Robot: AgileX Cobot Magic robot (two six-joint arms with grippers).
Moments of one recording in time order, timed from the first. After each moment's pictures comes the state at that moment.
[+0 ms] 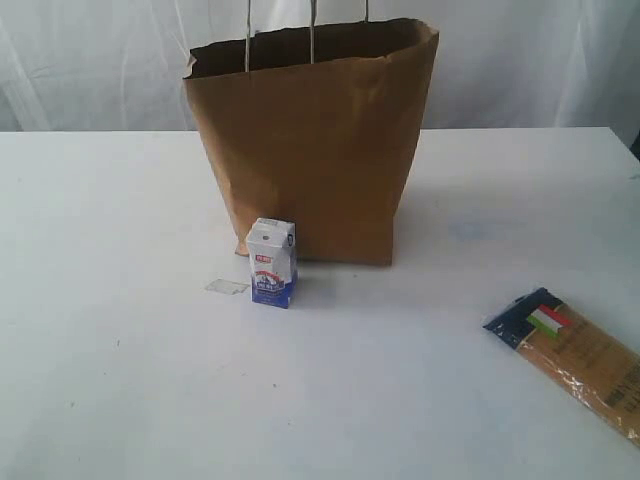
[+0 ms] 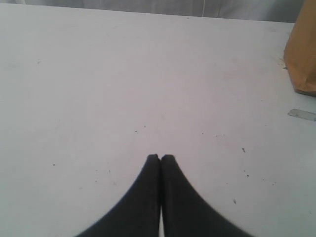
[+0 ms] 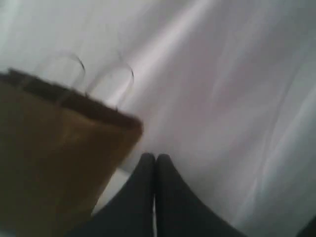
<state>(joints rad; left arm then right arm) 0.07 0.00 0.02 -0.21 0.37 0.13 -0.02 0.67 -0.57 -1.47 -0.37 1.13</state>
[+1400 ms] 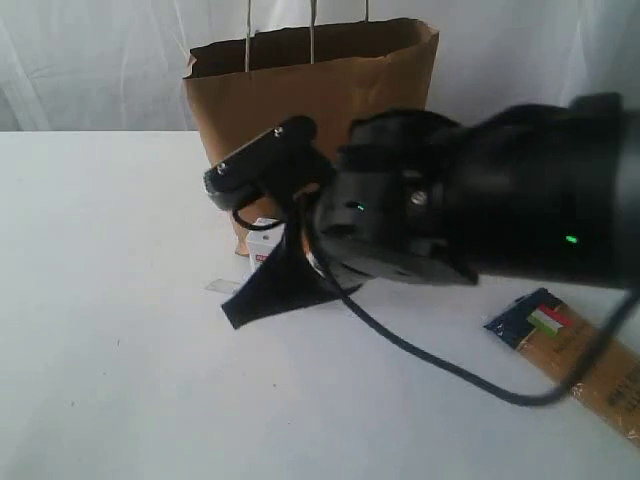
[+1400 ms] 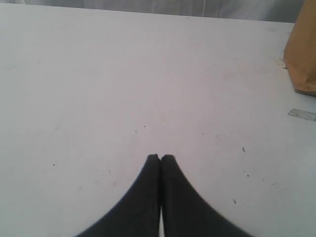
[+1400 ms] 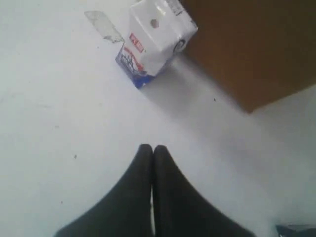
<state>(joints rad) 0.07 0.00 0.02 -0.21 0.37 0.13 0.99 1.62 -1.14 -0.61 0.68 0.70</state>
